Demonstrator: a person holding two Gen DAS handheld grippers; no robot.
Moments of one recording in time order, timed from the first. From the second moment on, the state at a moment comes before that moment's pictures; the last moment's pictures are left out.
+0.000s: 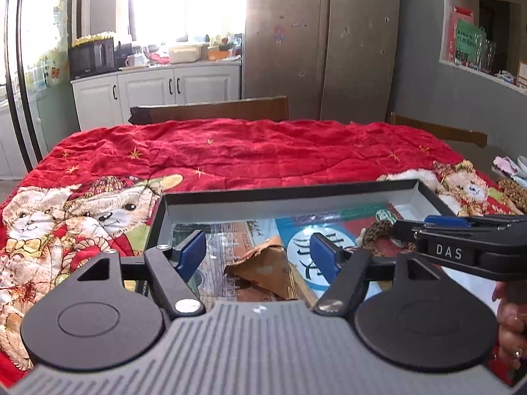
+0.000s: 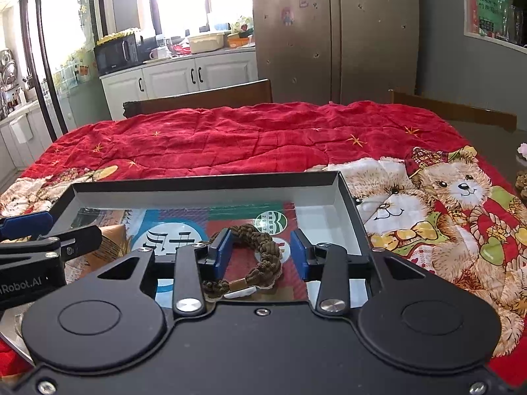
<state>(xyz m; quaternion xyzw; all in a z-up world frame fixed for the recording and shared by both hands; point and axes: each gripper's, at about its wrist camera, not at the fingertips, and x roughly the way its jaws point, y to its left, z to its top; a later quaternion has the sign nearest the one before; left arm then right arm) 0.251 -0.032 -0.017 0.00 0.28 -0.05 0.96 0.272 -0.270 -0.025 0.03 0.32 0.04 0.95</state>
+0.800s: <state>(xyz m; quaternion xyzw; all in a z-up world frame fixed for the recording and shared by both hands) 0.173 -0.020 0.031 -0.01 0.22 -0.06 0.97 0.199 -0.264 0.026 0.04 0.27 0.08 0.96</state>
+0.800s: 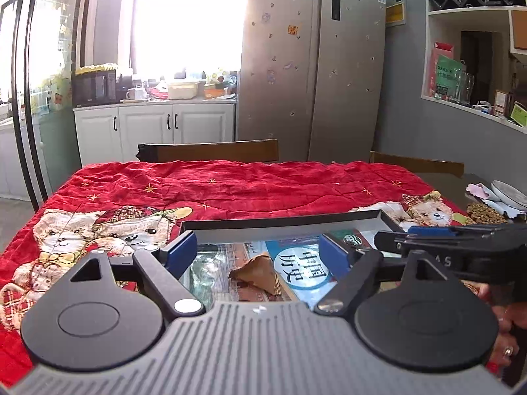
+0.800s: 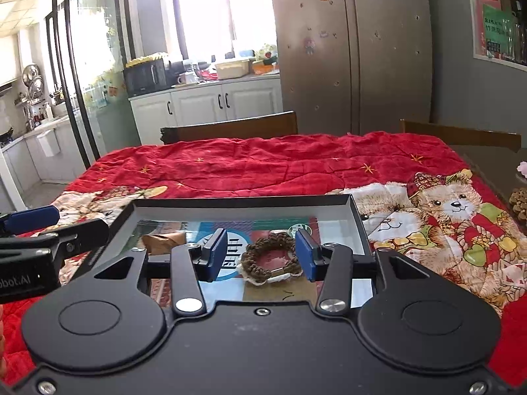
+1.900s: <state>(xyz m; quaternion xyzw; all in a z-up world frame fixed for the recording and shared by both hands) 0.053 0.000 0.021 0.05 0.21 -0.09 0.97 0.046 -0.260 0.020 -0.01 0.27 0.15 0.95</state>
